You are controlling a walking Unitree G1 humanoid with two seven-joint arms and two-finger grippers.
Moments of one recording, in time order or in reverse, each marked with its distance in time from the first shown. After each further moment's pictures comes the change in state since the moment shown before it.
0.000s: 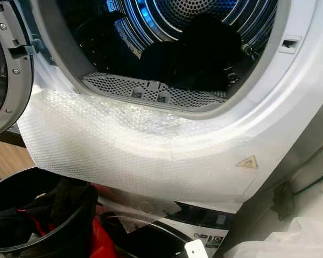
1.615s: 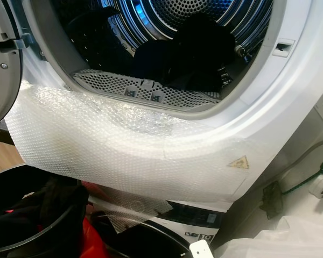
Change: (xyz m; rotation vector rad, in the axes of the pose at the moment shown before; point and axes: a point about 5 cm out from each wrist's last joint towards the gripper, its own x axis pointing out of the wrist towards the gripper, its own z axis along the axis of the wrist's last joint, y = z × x) left arm -0.010 0.013 0.031 0.386 0.129 -0.330; right arm -0.004 -0.016 -0.006 -0.037 0.017 -0.023
